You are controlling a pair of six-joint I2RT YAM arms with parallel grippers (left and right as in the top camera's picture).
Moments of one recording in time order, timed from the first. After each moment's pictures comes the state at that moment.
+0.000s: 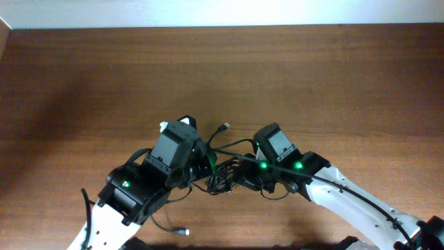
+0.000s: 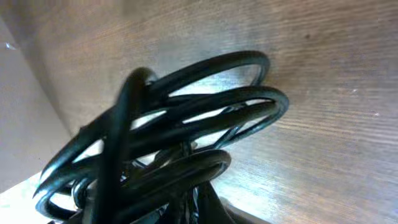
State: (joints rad) left arm -0.60 1.05 1.05 -0.88 0.14 -0.94; right arm 0.65 1.41 0.80 -0.44 -0.52 1.05
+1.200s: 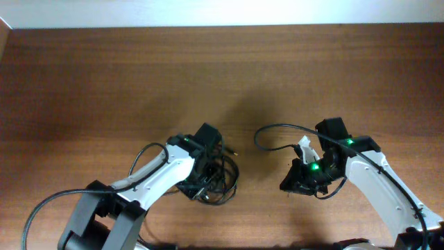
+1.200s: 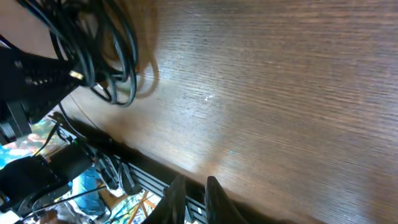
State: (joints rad) left arm -0.54 1.62 0.89 -0.89 0.12 -1.40; right arm 0.16 1.40 0.80 -1.00 -0.65 0.25
